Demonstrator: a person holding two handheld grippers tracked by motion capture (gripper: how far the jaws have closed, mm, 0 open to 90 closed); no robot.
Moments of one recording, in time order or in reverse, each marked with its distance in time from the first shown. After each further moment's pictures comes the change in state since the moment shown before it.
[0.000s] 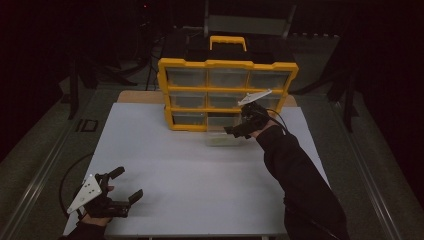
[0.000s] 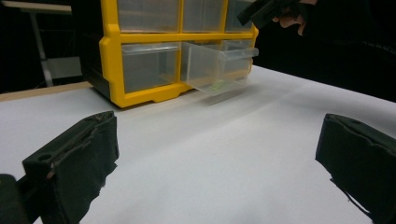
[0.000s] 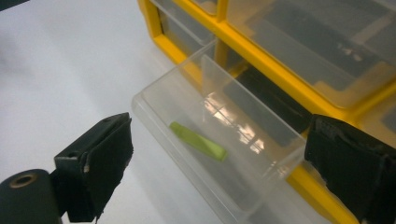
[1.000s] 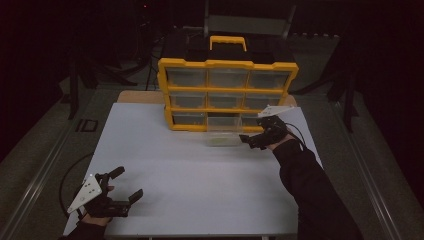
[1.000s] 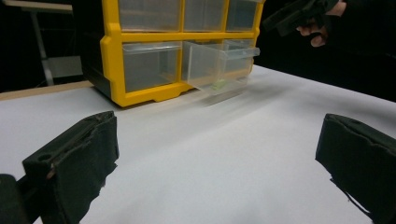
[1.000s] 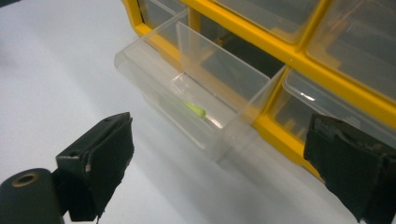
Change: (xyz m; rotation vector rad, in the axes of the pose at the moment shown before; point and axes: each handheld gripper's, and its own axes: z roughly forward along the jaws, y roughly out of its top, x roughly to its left) left arm 0.000 0.000 0.001 0.001 0.002 -0.002; right arm -0.003 -0.051 -0.031 -0.072 -0.070 0.051
